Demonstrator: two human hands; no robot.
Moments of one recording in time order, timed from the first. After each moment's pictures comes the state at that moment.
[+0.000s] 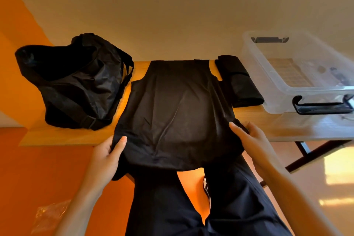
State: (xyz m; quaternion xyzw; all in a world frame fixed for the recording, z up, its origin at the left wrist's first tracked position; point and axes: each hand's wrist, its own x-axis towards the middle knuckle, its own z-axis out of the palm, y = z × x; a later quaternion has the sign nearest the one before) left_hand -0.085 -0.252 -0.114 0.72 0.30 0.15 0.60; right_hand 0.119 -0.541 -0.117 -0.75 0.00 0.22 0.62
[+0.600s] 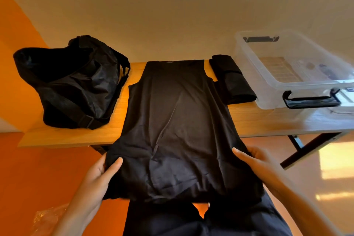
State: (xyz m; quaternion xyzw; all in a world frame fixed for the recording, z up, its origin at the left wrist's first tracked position) left_hand -0.124 -0.264 -0.127 0.60 0.33 0.08 0.73; right_hand 0.083 -0.594 -0.137 -0.76 -0.05 0.29 0.58
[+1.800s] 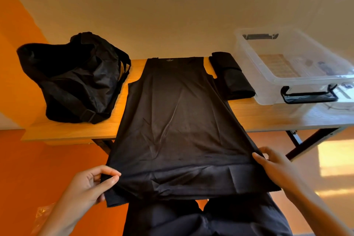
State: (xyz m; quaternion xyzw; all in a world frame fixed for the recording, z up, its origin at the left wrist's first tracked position) left_hand -0.161 -0.254 -0.122 0.71 0.36 0.02 0.60; right_hand 0.078 -0.625 -0.140 -0.88 0.02 0.22 0.41
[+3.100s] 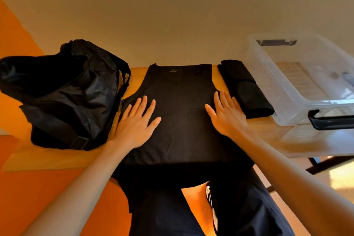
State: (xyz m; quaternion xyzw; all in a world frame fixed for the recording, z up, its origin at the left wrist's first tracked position) left_hand 0.083 -0.180 -0.152 0.98 0.15 -0.07 0.05; right_hand 0.243 -0.437 -0.160 -0.97 -0.24 0.05 0.06
